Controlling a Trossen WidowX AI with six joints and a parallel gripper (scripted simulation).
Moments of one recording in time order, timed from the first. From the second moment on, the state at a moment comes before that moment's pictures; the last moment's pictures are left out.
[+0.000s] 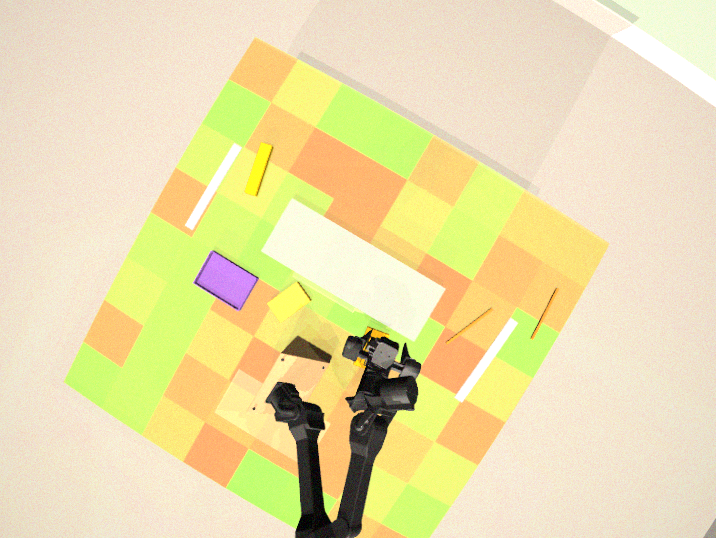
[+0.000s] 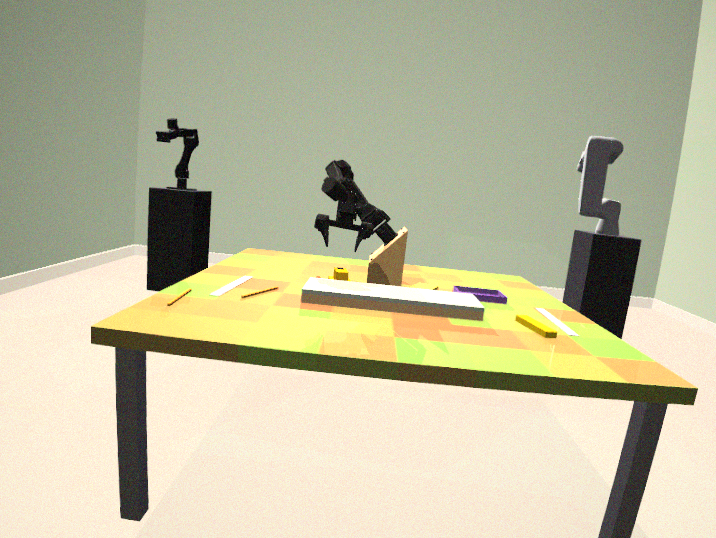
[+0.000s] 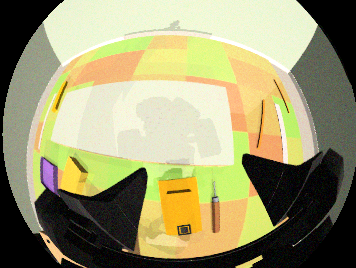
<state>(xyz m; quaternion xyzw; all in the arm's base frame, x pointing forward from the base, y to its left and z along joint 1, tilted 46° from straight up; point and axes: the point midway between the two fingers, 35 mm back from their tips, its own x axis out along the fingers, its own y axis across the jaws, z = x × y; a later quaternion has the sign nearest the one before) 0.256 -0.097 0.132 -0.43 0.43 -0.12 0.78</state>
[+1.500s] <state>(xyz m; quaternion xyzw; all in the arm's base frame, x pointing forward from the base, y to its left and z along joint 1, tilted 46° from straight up) 0.204 -0.161 0.072 -0.37 0.57 -0.16 0.72</state>
